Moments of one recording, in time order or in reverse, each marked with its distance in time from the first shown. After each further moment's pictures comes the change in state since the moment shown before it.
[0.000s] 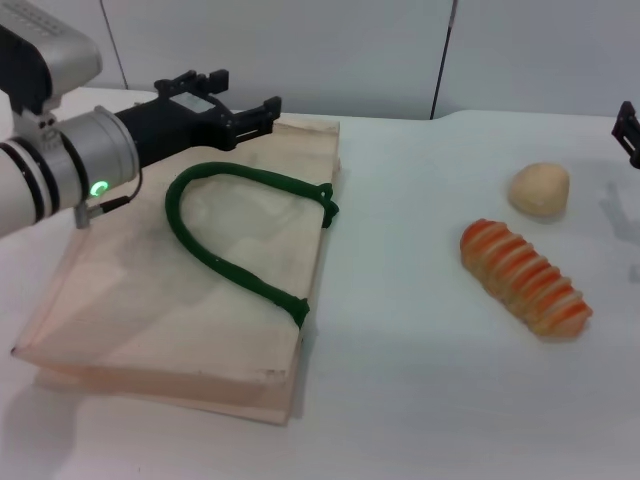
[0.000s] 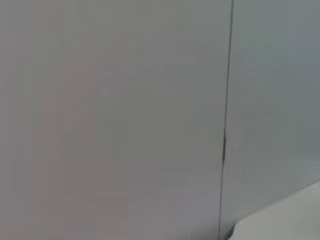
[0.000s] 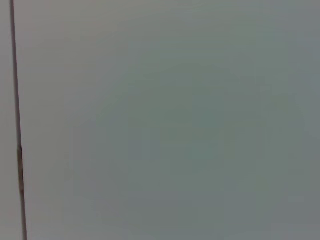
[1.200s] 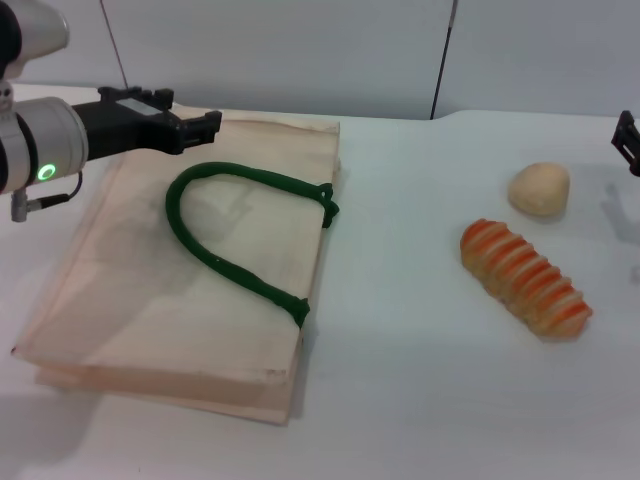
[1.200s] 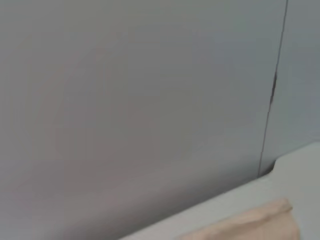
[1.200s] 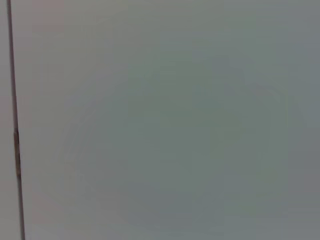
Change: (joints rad) left arm 0.100 -0.091 -0.351 0.291 1.333 -0.130 -1.096; right arm 0.002 0.000 -0.002 0.011 -0.002 0.026 -0.003
